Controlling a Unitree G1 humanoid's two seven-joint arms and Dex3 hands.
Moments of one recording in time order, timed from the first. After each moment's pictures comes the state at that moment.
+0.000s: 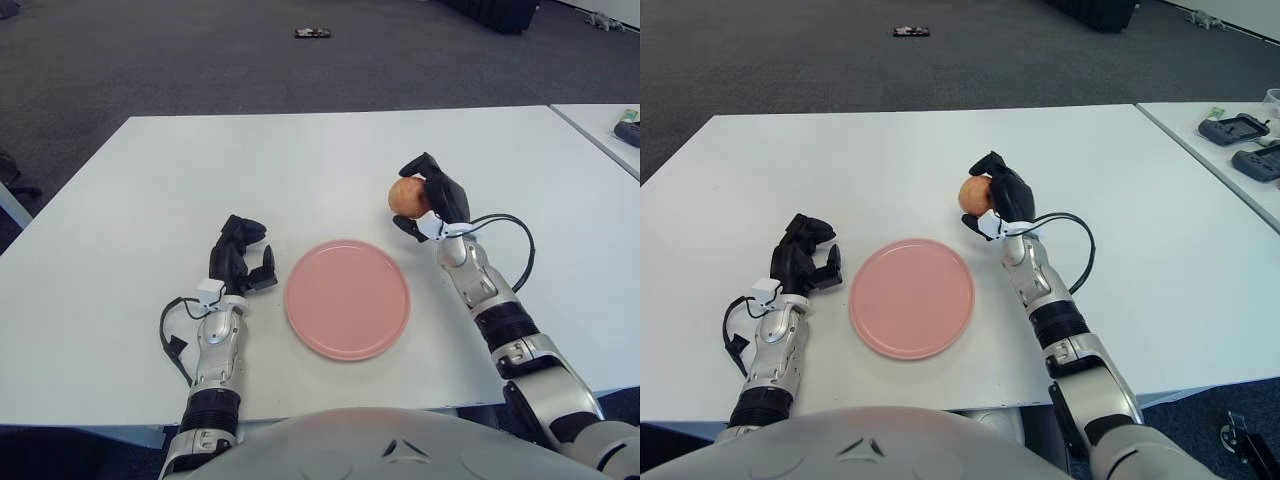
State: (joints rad) left arm 0.06 -0.06 0.13 0.35 -0.11 -0.47 -0.03; right arm -0.35 -0.22 0.22 0.42 -0.51 -0.20 -0.38
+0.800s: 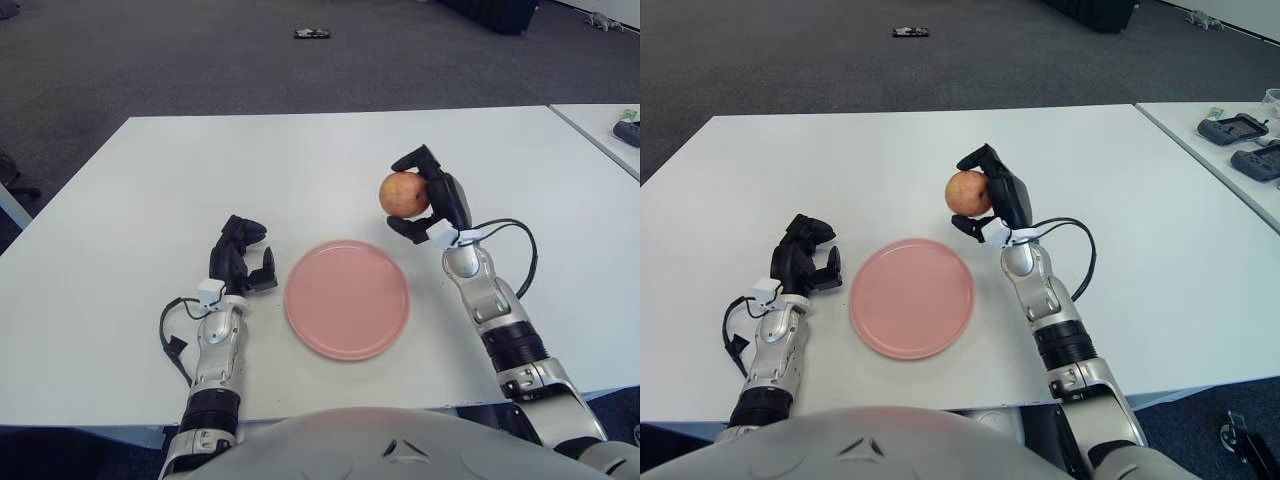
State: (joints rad) left arm 0.07 -0.05 0.13 0.35 -0.10 -0.45 -0.02; right arm -0.23 -0.22 0.20 0.15 -0.41 -0.32 -0.20
